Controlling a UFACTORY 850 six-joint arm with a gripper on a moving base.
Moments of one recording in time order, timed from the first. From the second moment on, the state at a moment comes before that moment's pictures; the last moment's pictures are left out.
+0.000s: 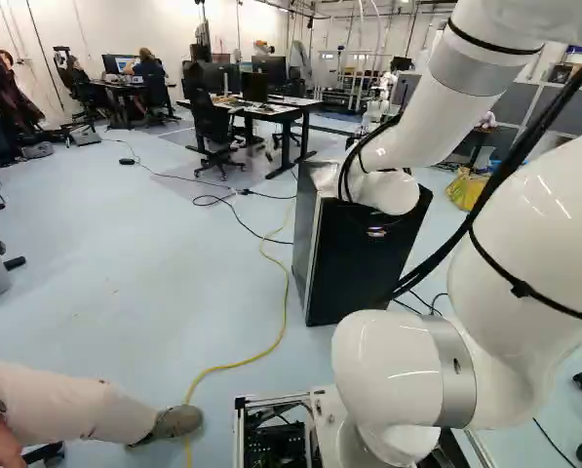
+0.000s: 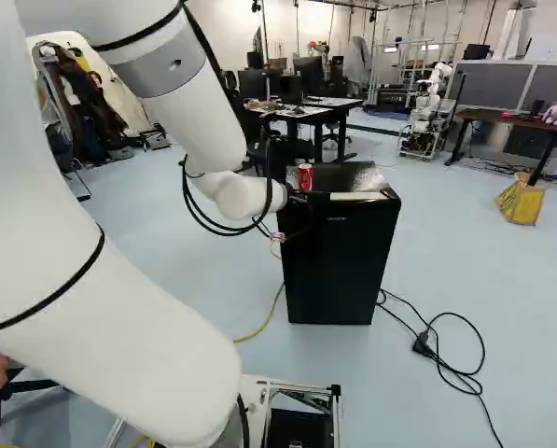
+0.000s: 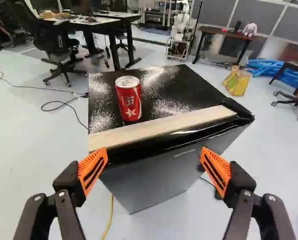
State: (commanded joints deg) arm -13.2 6.4 -23.1 8.8 37.9 -8.4
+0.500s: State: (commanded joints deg) arm -13.0 1.8 -24.0 5.9 50.1 -8.4
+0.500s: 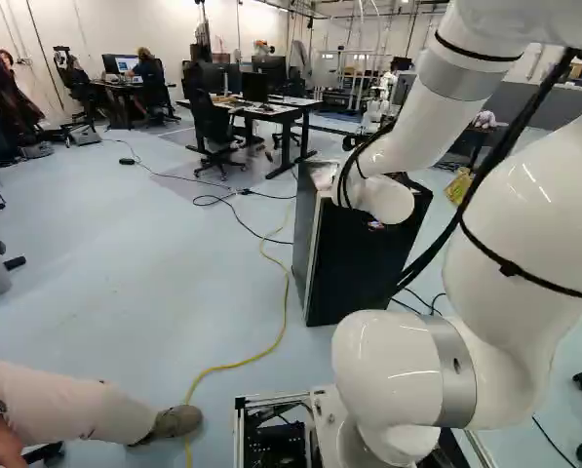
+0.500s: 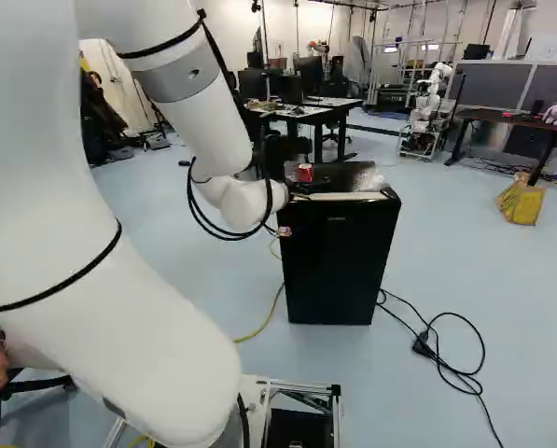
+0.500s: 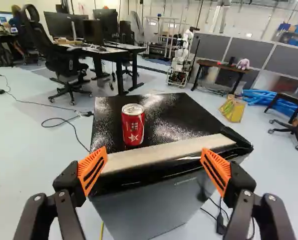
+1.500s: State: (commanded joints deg) arm -10.4 -15.5 -35.4 5.9 51.2 -8.4
